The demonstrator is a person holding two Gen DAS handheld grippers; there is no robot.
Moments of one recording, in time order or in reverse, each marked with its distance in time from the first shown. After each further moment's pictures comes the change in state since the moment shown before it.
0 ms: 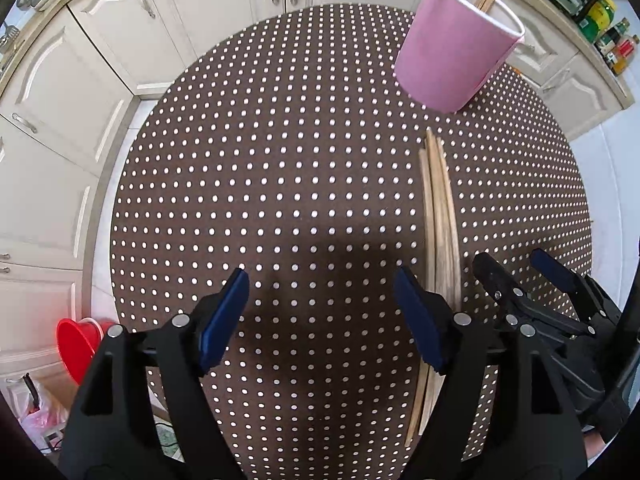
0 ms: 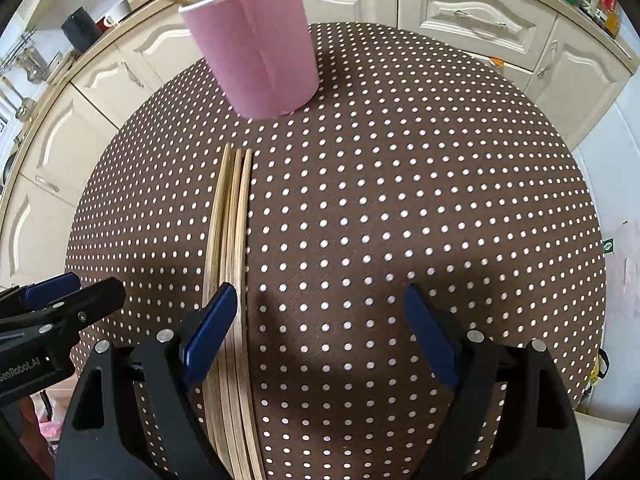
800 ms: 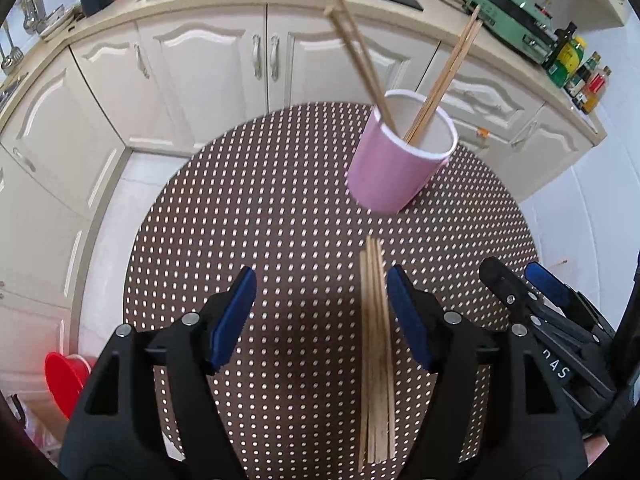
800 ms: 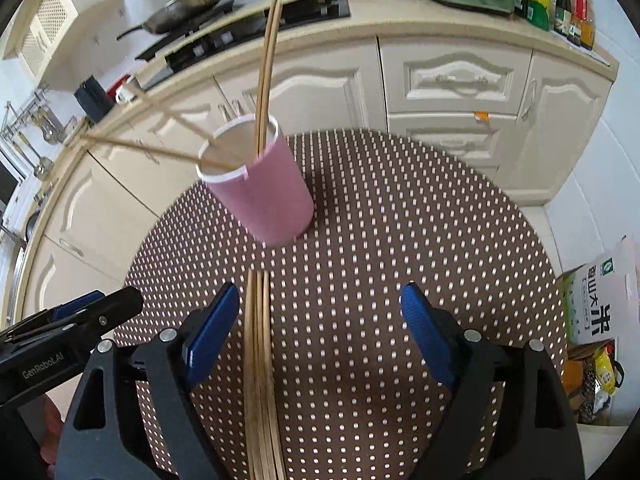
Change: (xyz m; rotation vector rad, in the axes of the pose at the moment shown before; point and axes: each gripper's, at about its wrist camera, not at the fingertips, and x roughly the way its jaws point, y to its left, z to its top) left arm -0.062 -0.020 0.036 -0.002 -0.205 -0.060; right arm -0.072 -0.026 0.054 0.079 -0.202 0.065
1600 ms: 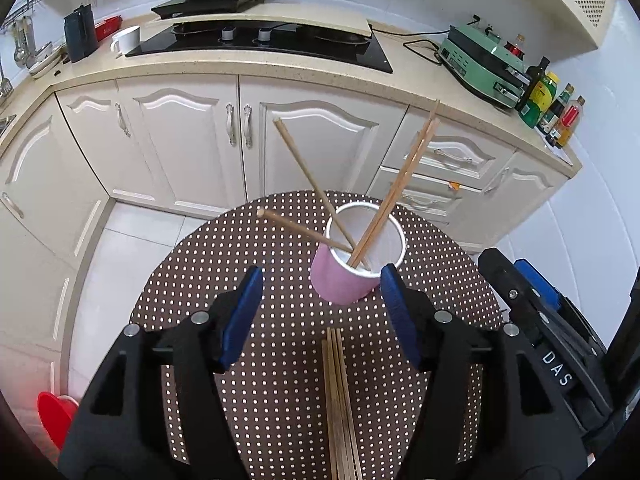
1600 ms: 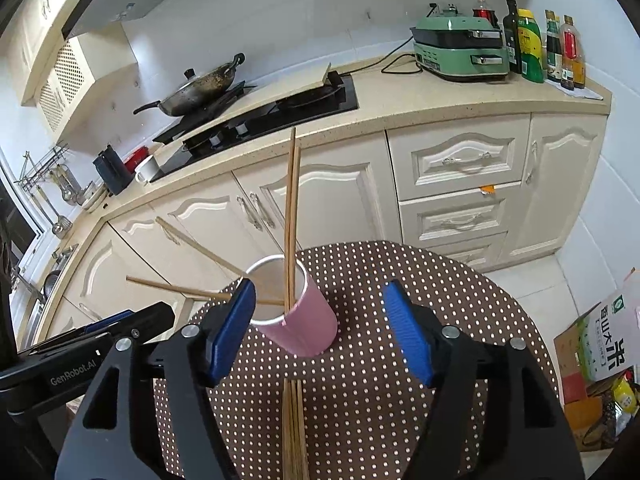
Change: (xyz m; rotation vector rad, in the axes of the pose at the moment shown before) left arm -0.037 -0.022 0.066 0.033 -0.169 -0.075; right arm -0.048 0.002 0.065 0.046 -0.270 0.064
